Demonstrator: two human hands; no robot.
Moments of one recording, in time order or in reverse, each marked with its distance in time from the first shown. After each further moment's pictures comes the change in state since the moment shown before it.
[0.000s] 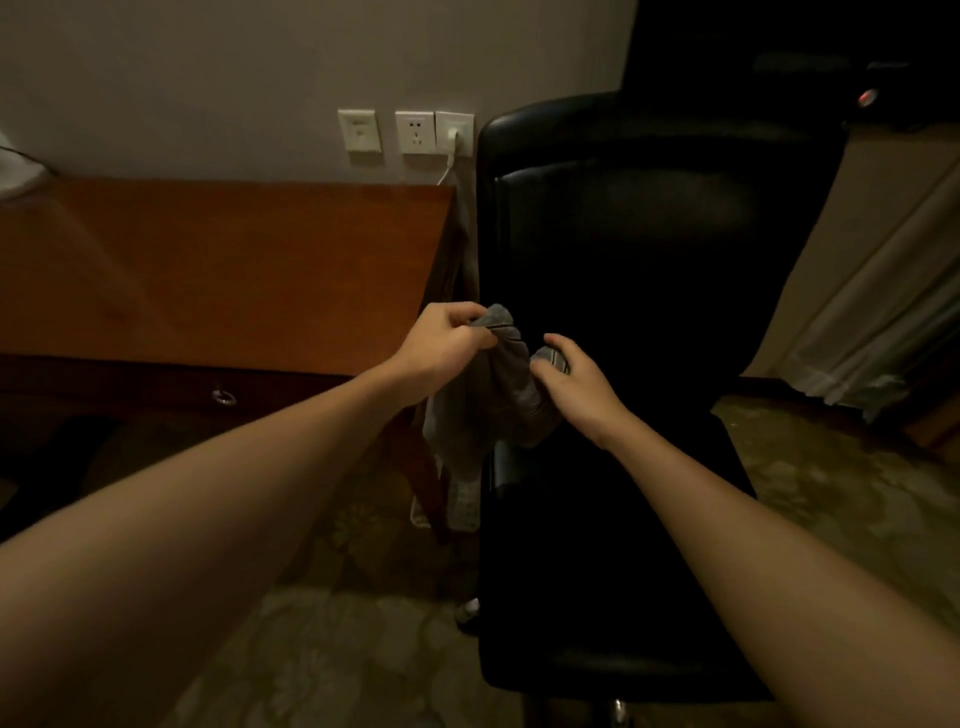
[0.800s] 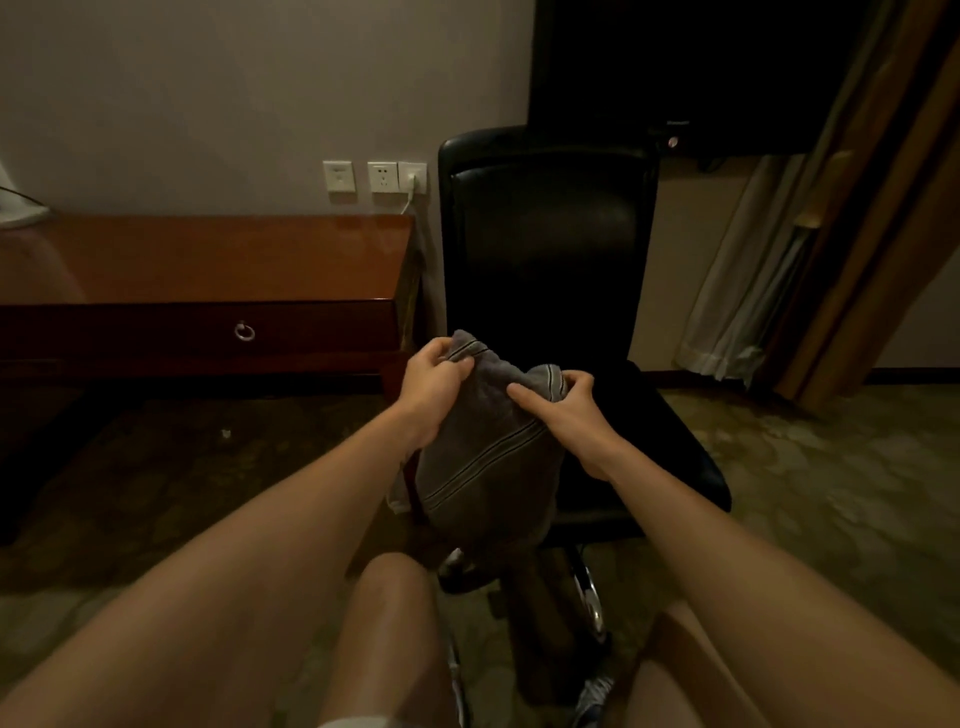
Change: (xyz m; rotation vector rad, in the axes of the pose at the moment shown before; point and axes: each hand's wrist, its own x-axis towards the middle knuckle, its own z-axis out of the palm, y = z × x) left_hand -0.281 -0.088 0.091 -0.407 0.120 0.003; right_hand -0.323 0.091 0.020 0.234 0.121 -0.050
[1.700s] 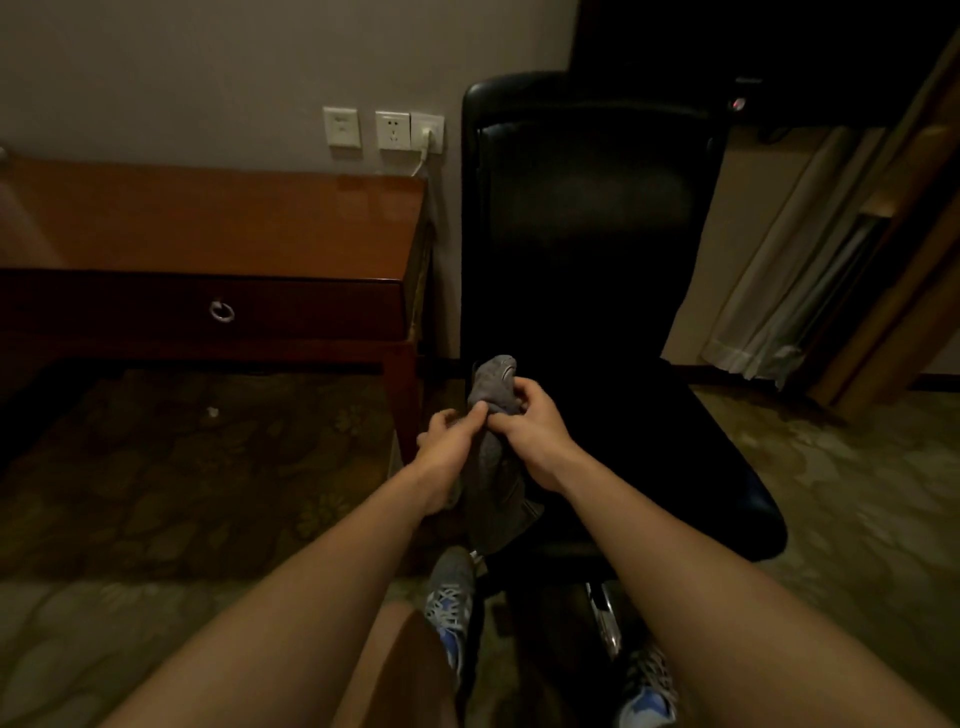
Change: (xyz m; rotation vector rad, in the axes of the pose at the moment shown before) left_hand 0.102 -0.130 -0.033 -0.031 -0.030 -0.473; right_hand 0.109 0.050 0.102 0.014 -0.053 0.045
